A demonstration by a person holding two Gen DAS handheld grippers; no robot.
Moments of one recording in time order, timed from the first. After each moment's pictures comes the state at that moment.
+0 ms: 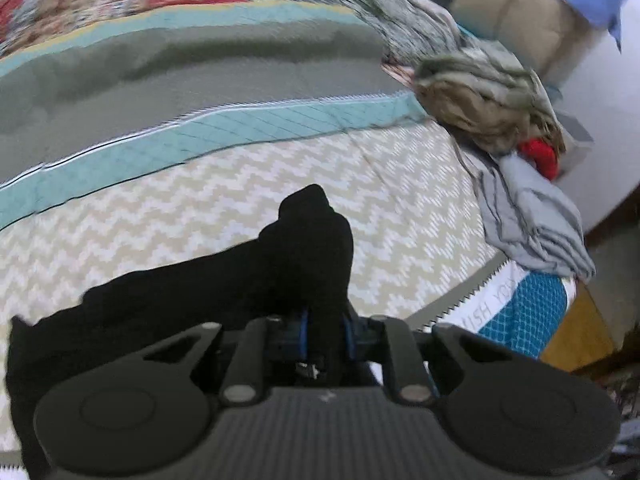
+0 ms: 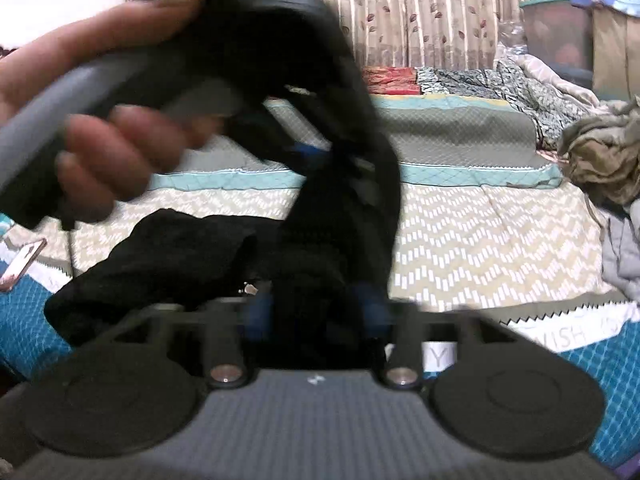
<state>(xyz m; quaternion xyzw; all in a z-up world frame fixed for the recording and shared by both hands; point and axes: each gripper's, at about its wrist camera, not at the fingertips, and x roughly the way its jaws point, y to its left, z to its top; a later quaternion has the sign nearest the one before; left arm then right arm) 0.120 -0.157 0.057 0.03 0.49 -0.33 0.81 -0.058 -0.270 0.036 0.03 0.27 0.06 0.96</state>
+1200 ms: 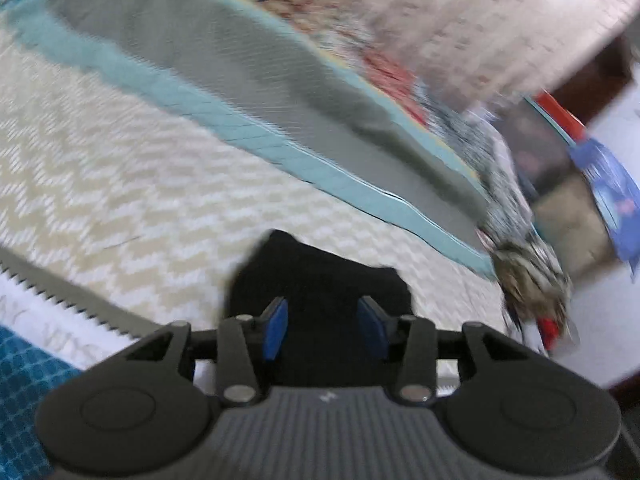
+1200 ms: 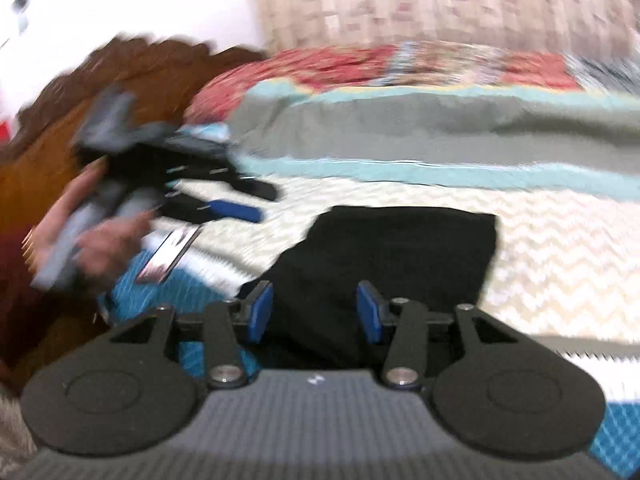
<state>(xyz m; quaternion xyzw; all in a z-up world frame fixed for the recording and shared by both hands) 0.106 0.132 0.034 -0.24 0.42 -0.22 0.84 -0.037 -0.169 0.068 0.08 0.30 0.26 0.92</state>
